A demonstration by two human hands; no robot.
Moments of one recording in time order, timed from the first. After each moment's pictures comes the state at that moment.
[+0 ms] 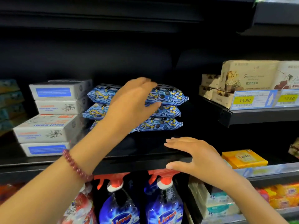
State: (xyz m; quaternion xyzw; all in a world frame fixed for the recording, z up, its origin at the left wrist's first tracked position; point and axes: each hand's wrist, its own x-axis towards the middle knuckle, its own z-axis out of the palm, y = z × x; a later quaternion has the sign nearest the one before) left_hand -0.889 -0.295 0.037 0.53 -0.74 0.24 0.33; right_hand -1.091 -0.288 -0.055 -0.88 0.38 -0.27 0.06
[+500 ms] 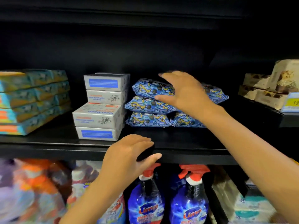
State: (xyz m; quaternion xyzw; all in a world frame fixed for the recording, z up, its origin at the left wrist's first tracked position) left_hand -0.816 -0.201 -0.071 0.57 -0.72 0.15 0.36; right_hand -0.956 -0.318 0.055 -0.87 0.36 -0.30 -0.13
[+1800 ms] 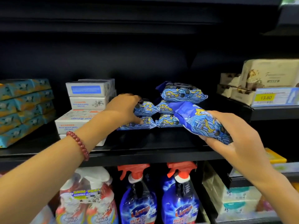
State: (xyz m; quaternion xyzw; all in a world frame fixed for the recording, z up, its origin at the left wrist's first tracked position) left_hand -0.807 -0.303 0.028 0.67 -0.71 0.16 0.13; right_hand -1.089 -0.258 -0.031 -0.80 0.35 -0.48 -0.08
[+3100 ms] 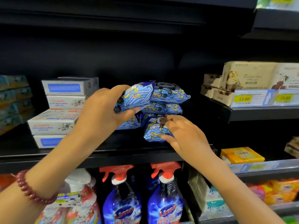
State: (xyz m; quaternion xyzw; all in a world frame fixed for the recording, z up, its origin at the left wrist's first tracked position) left_hand -0.839 -0.238 0.018 0.53 -0.70 0.20 0.43; right_hand -1.049 -0.297 -0.043 -0.85 0.41 -0.30 -0.16
